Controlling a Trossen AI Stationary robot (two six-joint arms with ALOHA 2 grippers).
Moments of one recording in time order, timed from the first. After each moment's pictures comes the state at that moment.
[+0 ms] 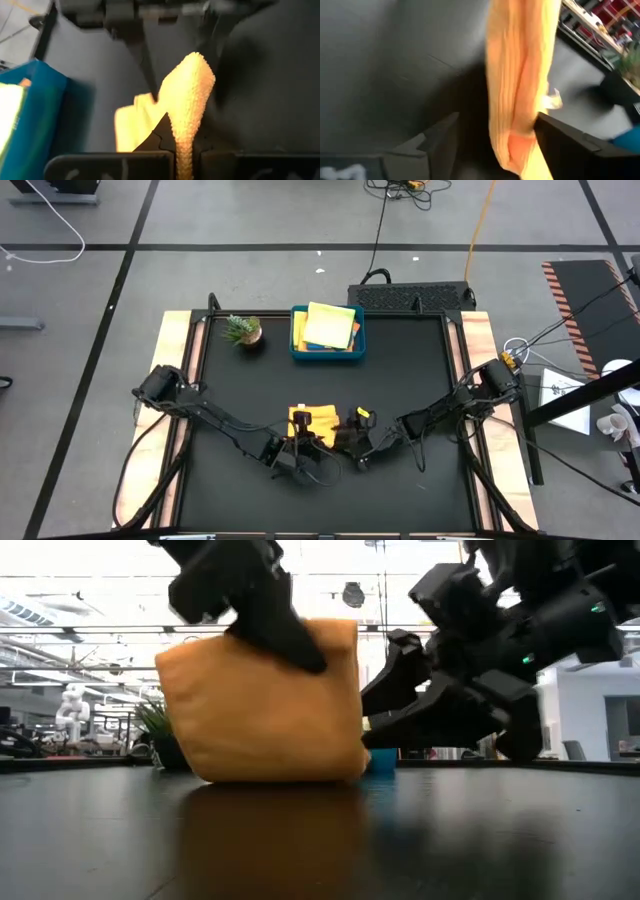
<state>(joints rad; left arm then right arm) -0.47 1.89 1.28 -0.36 -0.65 -0.13 0.38 1.82 0.63 0.70 0.39 -0.39</state>
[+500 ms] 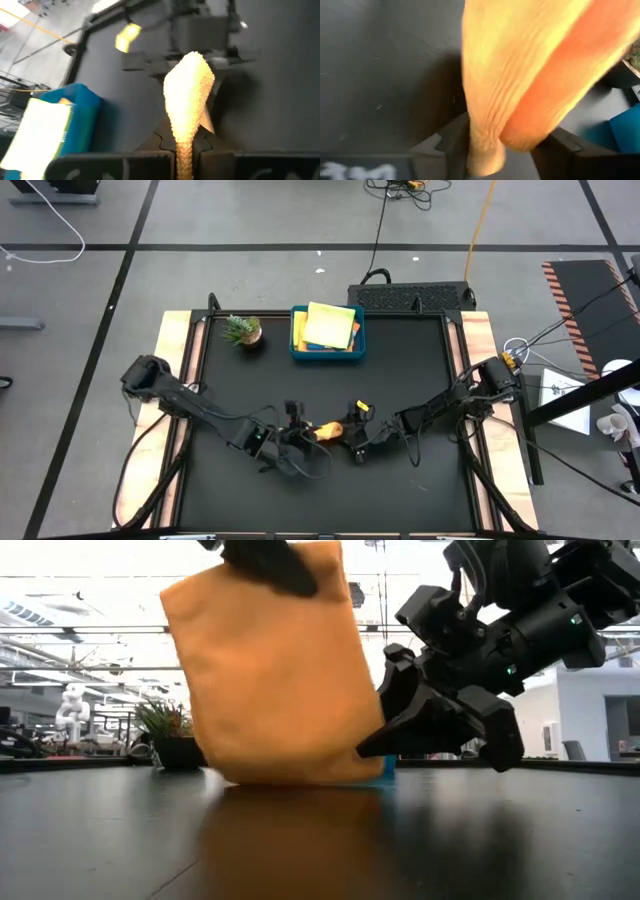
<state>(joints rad) -0.47 1.73 1.28 -0.39 -0.69 -0.03 0.31 1.82 0.63 0.65 0.39 -0.36</state>
